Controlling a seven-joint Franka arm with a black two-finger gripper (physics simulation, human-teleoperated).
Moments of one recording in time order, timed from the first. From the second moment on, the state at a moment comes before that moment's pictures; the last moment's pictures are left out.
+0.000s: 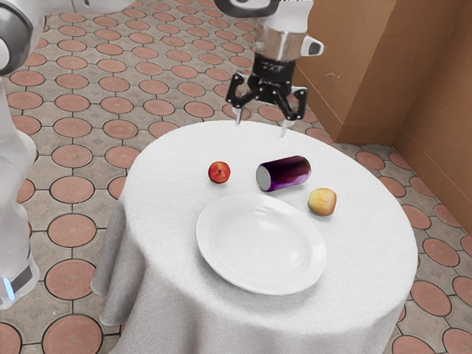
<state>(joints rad) -0.28 -0.12 0.12 -1.55 -0.12 1.47 -1.28</state>
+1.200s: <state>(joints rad) -0.14 0.40 0.10 -1.20 -0.16 1.59 -2.01</state>
